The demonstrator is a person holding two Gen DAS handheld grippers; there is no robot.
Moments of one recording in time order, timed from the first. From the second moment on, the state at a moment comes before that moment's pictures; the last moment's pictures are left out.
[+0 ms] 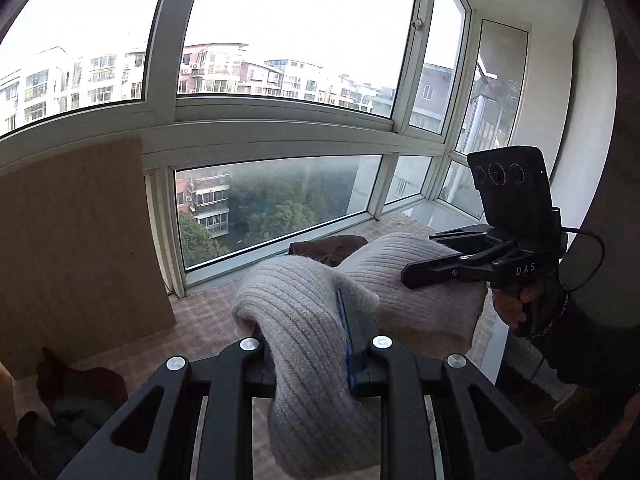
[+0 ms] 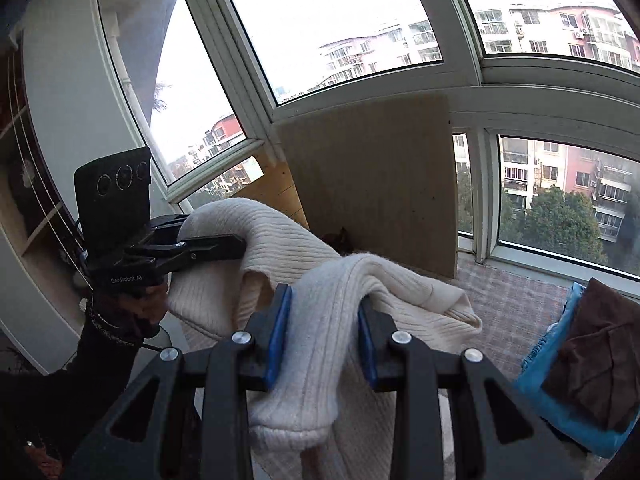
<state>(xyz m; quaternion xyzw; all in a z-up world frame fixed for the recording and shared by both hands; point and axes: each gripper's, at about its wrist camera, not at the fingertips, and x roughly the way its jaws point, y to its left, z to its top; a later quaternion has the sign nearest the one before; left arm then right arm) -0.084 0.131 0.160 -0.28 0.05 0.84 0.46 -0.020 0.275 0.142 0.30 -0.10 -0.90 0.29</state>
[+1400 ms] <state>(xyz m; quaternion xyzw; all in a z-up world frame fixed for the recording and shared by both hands) -0.070 0.049 -0.027 -0.39 0.06 0.90 0.20 0.072 0.239 -0.061 0.45 -0.17 -0.88 -0.03</state>
